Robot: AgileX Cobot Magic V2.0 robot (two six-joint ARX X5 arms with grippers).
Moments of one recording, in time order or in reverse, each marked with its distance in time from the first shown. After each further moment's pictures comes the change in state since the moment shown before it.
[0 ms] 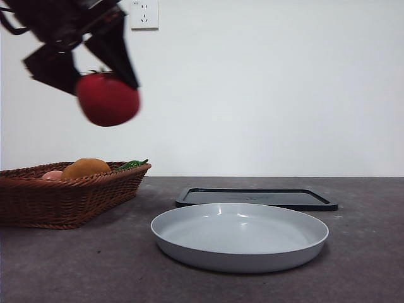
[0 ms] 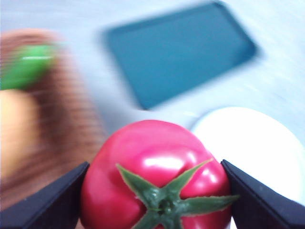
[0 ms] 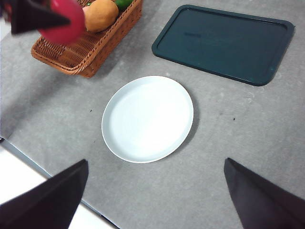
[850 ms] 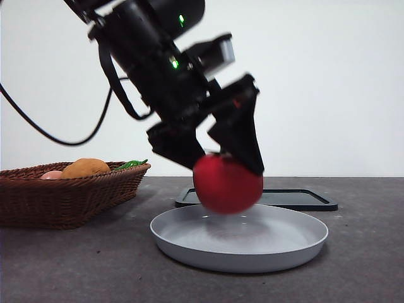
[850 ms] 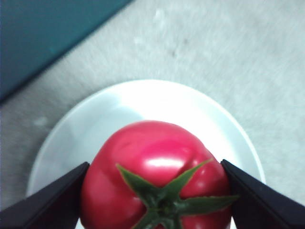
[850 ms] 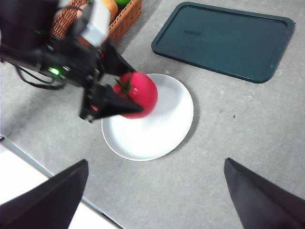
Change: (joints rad) left arm -0.357 0.353 0.000 0.266 -0.057 -0.001; right arm 0.000 0.000 0.000 -0.010 0.000 0.000
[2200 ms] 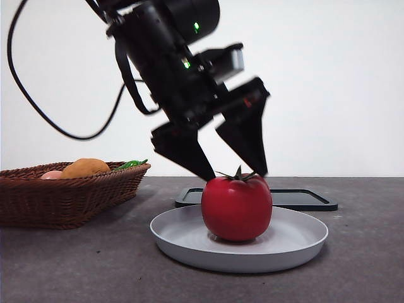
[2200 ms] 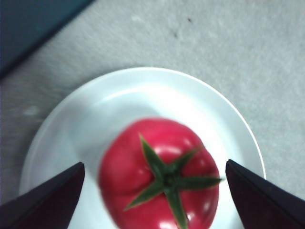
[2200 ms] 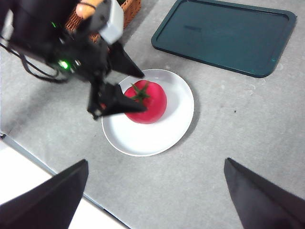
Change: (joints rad) left arm 0.002 0.051 0.126 -0.172 -0.004 0.000; right arm 0.000 0.000 0.000 -0.017 0.000 0.000
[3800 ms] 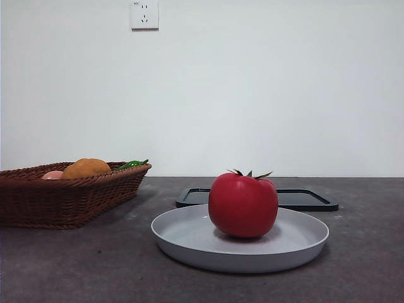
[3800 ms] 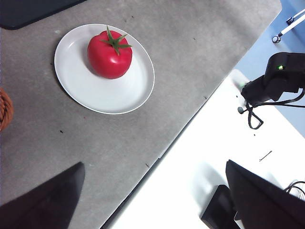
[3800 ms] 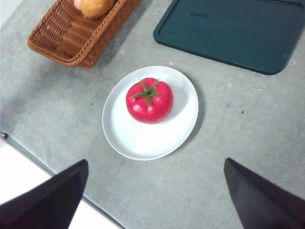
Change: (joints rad) left arm 0.417 -0.805 0.036 -0.875 0.419 0.155; right arm 0.000 0.106 0.000 0.050 -0.025 0.000
